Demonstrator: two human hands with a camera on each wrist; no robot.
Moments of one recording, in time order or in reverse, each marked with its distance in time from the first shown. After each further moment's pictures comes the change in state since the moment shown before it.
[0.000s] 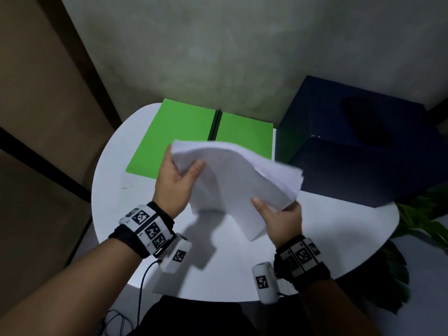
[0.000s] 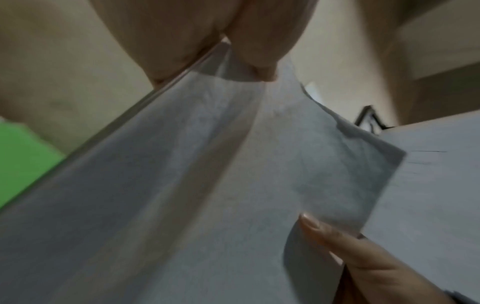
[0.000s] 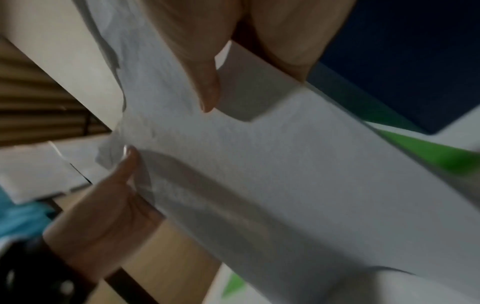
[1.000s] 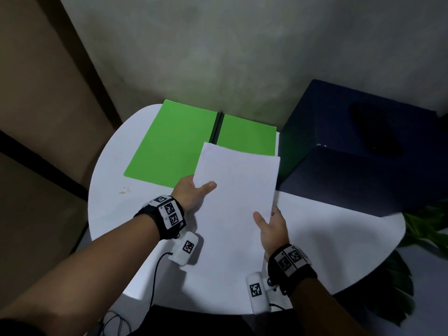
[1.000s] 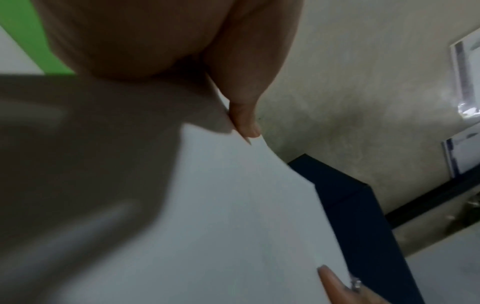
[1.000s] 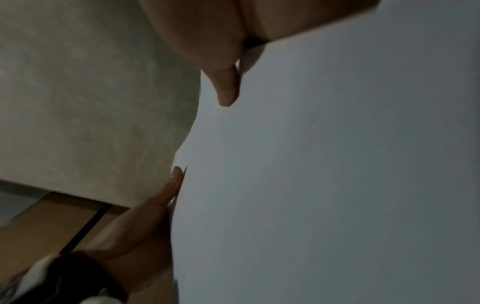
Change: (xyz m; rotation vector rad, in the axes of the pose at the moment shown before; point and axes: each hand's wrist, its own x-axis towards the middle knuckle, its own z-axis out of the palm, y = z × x) left_hand 0.030 -0.090 0.015 0.389 -0.176 -0.578; right_hand 0.025 0.071 0.006 -0.161 -0.089 0.287
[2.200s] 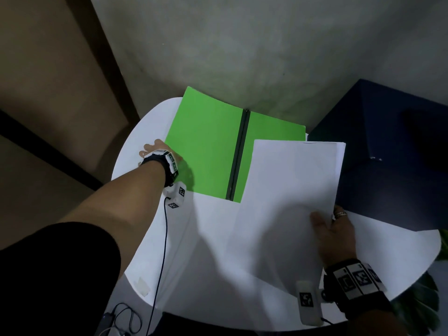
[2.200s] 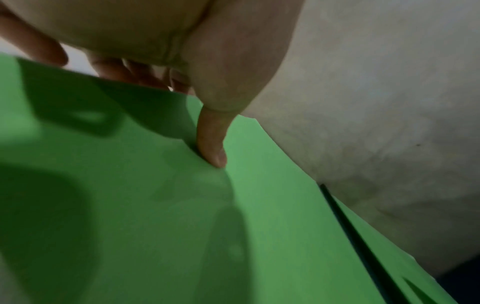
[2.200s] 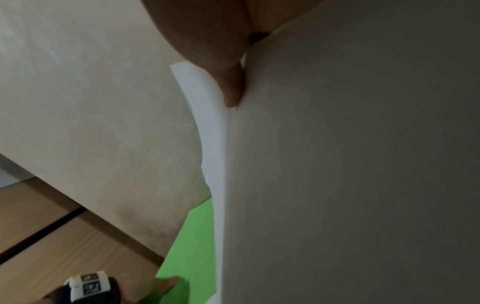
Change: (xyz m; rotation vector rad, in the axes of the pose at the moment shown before) left_hand 0.155 -0.039 -0.134 0.689 0.216 -0.412; right_hand 0.010 -0.055 -0.021 -0.298 0.225 -0.153
